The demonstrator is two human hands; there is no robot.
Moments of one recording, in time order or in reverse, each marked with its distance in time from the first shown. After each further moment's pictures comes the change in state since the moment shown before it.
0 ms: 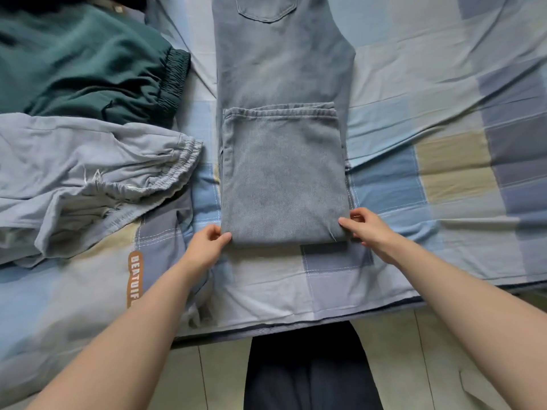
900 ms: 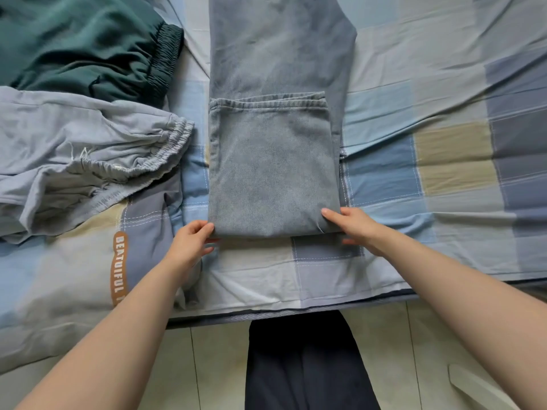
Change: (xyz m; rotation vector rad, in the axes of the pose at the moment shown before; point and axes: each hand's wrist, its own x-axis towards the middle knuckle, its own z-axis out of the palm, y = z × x) left_hand -0.017 -0.016 0.010 -0.325 0.026 -0.103; right_hand 0.002 0.010 0.000 -0.005 -0.230 0.051
